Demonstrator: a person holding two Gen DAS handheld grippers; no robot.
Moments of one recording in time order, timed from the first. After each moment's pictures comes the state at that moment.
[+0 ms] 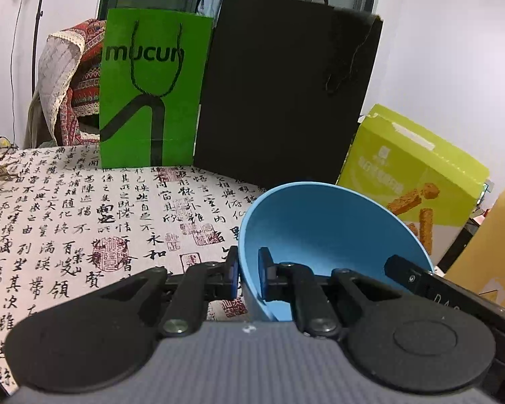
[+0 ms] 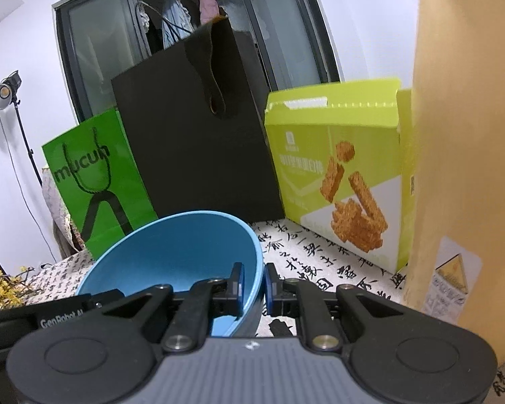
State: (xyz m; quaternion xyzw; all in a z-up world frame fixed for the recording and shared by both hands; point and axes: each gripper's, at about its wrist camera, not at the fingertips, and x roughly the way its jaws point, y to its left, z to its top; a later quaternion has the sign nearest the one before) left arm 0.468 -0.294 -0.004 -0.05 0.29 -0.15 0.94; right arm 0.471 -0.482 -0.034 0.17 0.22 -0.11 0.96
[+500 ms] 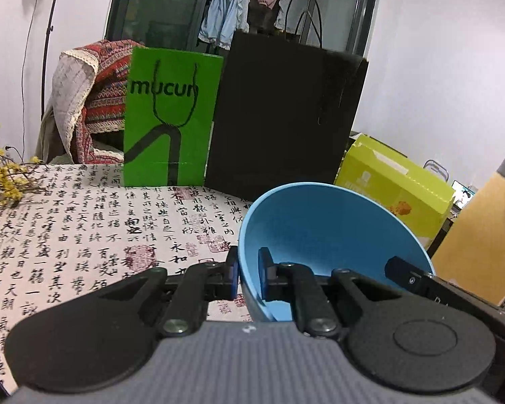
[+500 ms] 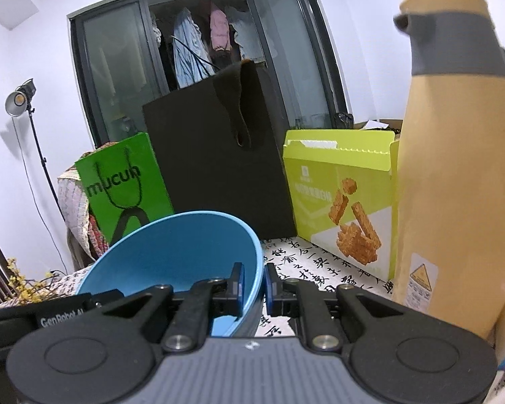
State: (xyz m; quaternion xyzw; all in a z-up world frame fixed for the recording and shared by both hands) left arm 0.412 -0.262 0.037 -0.06 0.26 -0.15 0.95; right arm 0.420 -0.450 0.013 0.15 0.19 -0.10 0.96
